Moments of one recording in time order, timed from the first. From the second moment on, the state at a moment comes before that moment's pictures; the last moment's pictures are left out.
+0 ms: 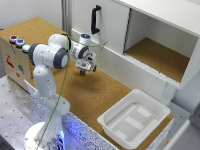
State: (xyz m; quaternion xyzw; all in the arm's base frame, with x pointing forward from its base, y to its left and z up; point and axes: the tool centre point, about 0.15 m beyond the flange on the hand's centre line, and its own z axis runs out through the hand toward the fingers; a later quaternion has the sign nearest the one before) arm 0.442 0.172 0.216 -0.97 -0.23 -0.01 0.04
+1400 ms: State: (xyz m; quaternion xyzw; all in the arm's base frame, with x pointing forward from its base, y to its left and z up) arm 0.449 0.151 0.240 -1.00 -0.05 -0.01 0.01
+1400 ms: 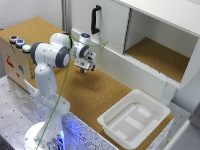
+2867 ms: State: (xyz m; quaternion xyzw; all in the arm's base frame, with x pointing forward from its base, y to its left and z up) arm 0.450 0.145 0.218 -0.74 0.68 0.00 0.03
